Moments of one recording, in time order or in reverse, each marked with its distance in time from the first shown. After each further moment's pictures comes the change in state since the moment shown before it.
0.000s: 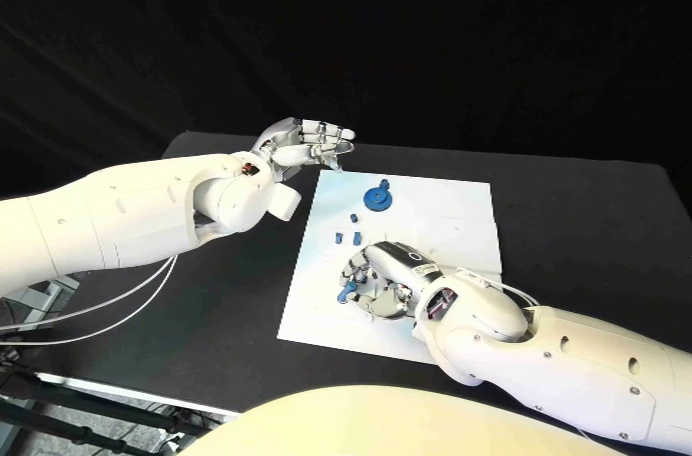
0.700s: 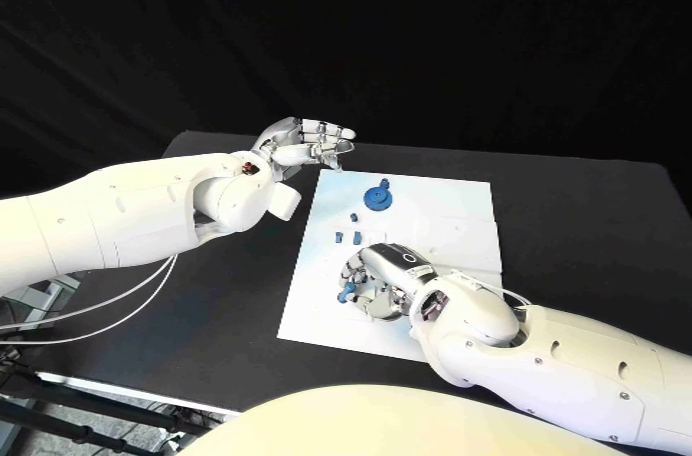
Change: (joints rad) left arm 0.000 0.000 0.000 0.000 -0.001 0.001 -0.002; left_hand 0.000 0.000 0.000 0.000 0.000 0.000 0.000 0.000 0.000 0.000 0.000 0.000 0.000 0.000 0.000 0.000 0.000 0.000 0.000 0.000 0.000 0.000; right arm -0.002 0.024 -0.008 -0.006 -0.076 0.012 -0.069; right_hand 0.000 0.000 0.003 -0.003 0.003 -0.004 0.000 0.004 0.000 0.007 -0.007 -0.006 0.001 0.000 0.000 0.000 0.001 0.000 0.000 0.000 0.000 0.000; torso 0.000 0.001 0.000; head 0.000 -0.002
